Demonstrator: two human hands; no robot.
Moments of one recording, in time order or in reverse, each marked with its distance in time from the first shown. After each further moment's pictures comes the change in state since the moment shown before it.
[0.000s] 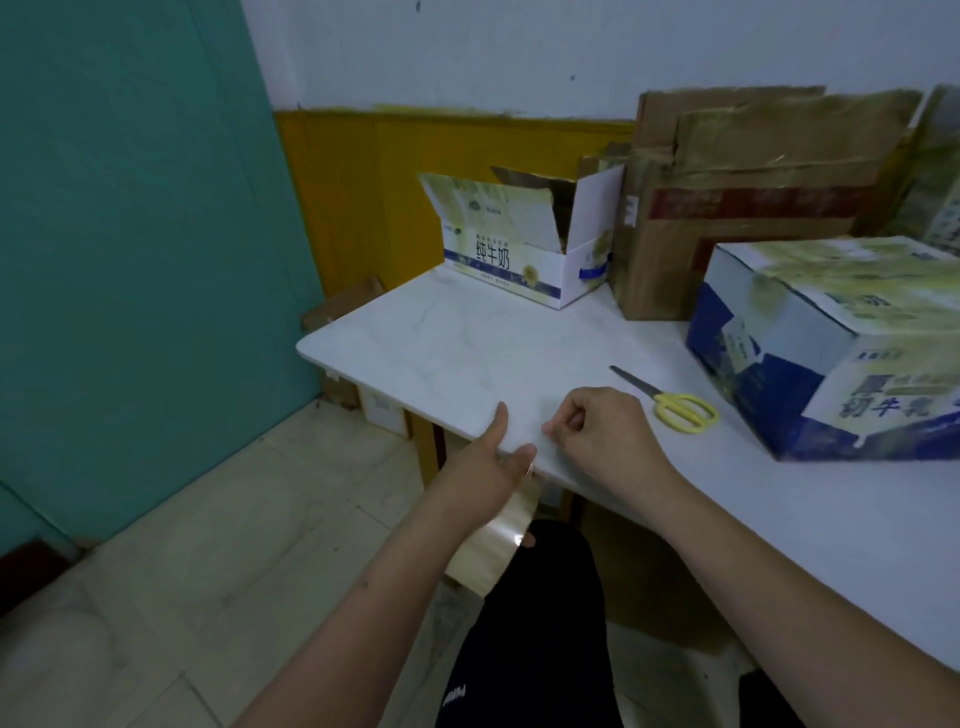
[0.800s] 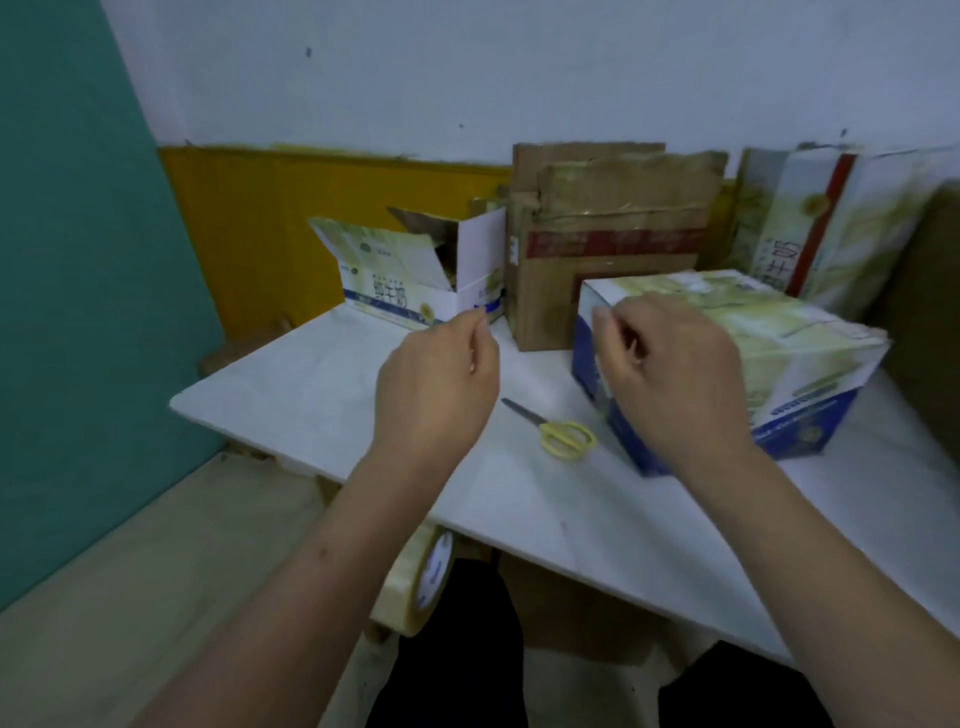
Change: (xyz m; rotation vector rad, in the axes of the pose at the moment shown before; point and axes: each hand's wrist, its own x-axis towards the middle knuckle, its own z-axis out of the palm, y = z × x) left_hand -0.010 0.139 -0.004 0.308 0.638 0.534; right_hand -0.013 0.022 -0.146 -0.374 0.725 -0.338
